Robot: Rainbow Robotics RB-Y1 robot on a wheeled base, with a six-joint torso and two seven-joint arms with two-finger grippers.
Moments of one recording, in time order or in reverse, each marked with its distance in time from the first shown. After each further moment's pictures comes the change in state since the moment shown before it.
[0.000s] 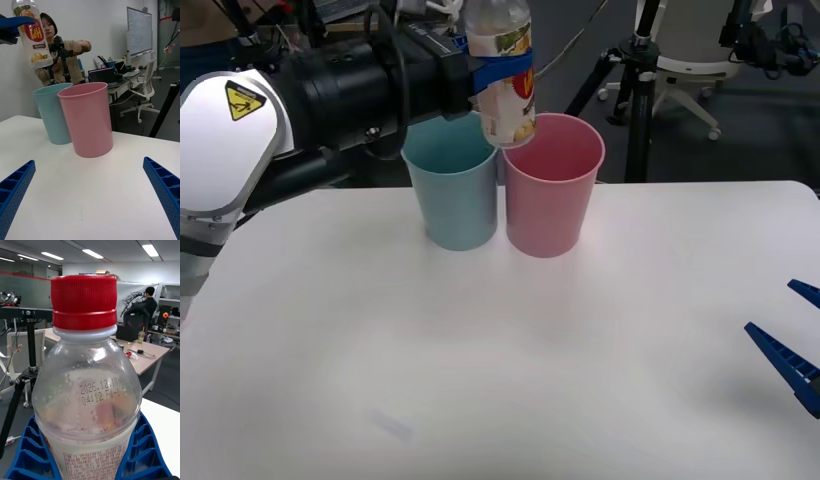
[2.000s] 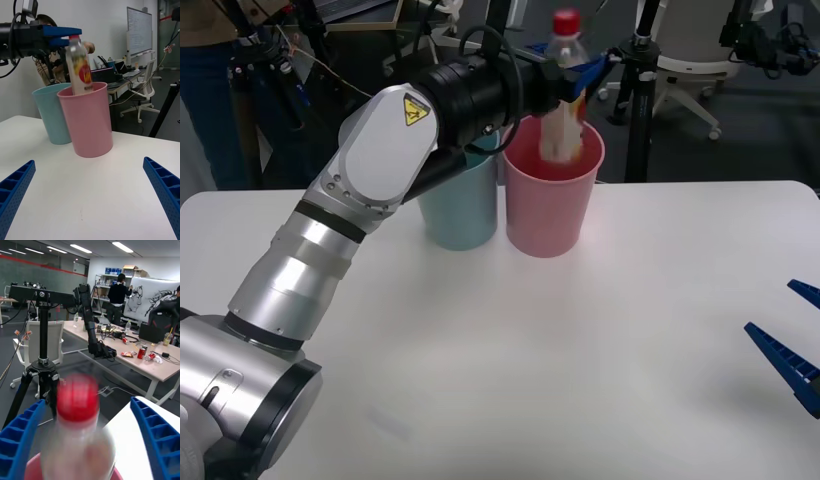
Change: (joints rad) right arm 0.000 0.000 0.000 0.000 0.000 0.000 0.000; left arm -0.149 -0.338 0.000 0.338 -0.363 0.109 0.063
